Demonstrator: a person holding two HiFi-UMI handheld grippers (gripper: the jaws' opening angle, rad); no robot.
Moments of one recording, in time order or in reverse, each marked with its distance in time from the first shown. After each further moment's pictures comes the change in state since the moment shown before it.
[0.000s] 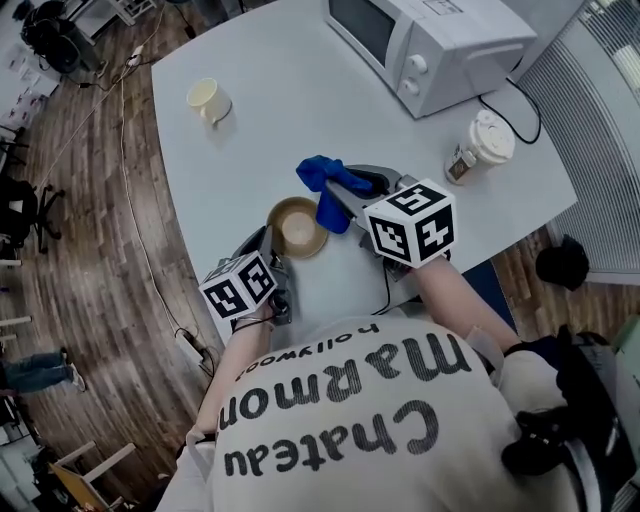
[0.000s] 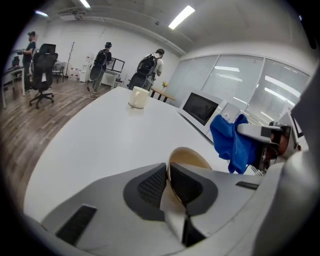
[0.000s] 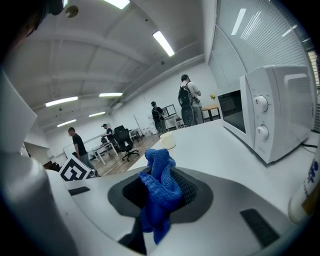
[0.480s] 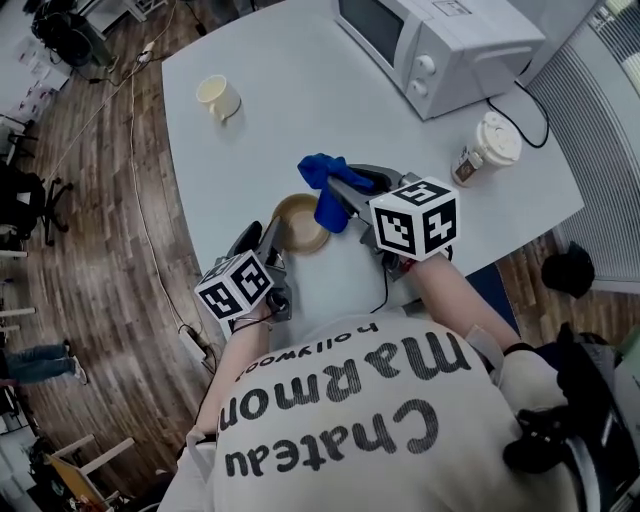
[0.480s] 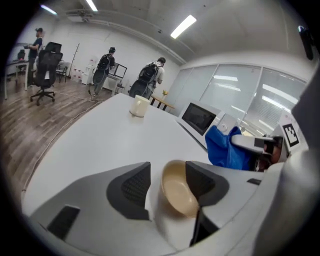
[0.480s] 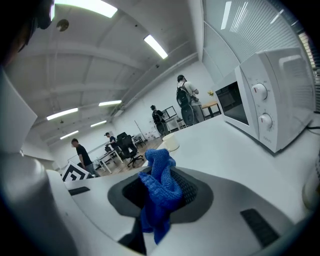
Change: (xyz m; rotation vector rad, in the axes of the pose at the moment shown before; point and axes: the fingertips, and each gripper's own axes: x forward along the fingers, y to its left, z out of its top) left arm -0.007 -0.004 0.018 -0.041 -0.102 -0.032; right arm 0.007 -0.003 -0.001 0.097 -0.030 0.053
